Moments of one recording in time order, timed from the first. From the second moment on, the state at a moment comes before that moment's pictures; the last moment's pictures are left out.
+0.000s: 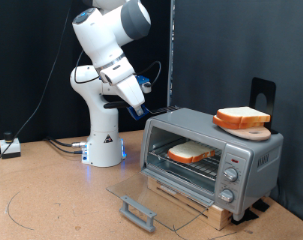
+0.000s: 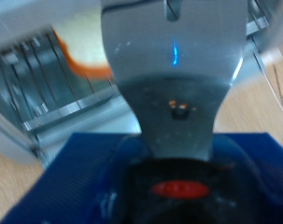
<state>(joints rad) -0.40 -0.54 0.13 -2.63 0.65 1.92 -1.31</state>
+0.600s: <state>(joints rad) -0.26 -0.60 0.20 -2.65 0.72 1.75 -1.40</state>
